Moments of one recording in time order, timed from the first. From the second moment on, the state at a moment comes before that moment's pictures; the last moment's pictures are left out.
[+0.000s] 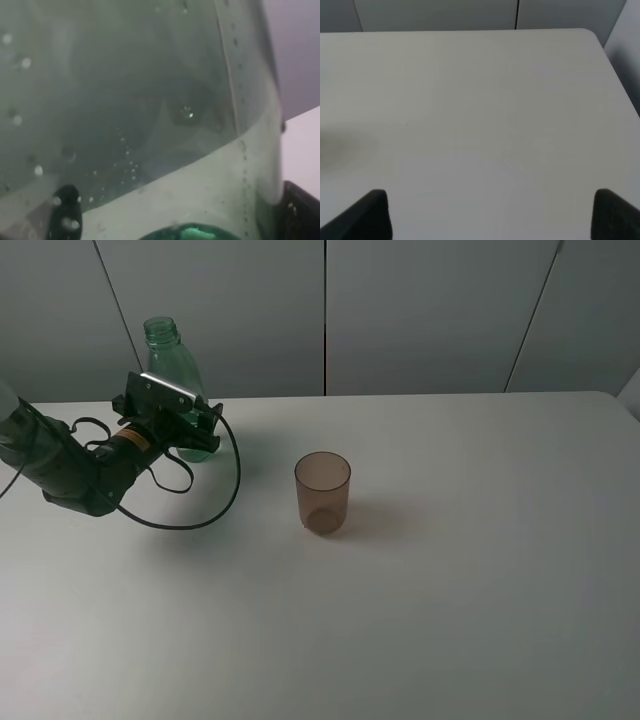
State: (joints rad) left arm -0.23 2.36 -0.98 0.10 -1.21 0.19; right arm -0.03 0.00 -0.50 -0.04 1.10 0.00
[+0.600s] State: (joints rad) left arm -0.23 2.36 -0.98 0.11 -1.21 0.14; right arm -0.03 0.00 -0.50 -0.04 1.10 0.00
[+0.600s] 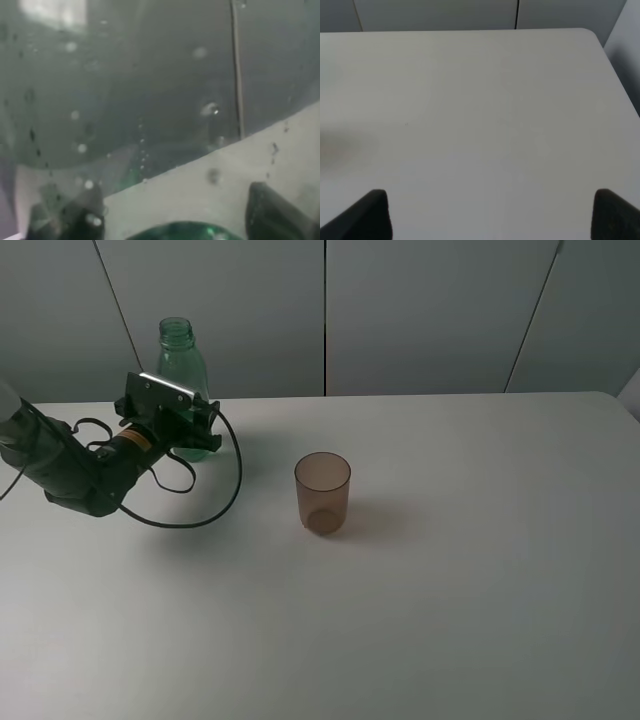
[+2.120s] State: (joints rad) left arm -0.23 2.34 -1.42 0.81 -1.12 0.41; right arm -0.03 0.00 -0.50 -0.04 1.10 0.01
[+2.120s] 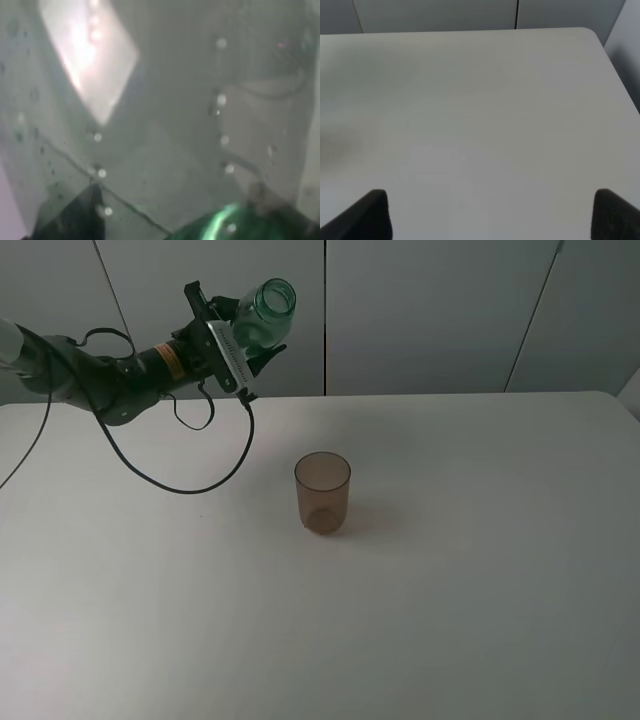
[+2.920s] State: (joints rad) left arm -0.26 2.40 -1.49 1.01 -1.08 0.57; right arm -0.03 0.00 -0.50 -0.04 1.10 0.01
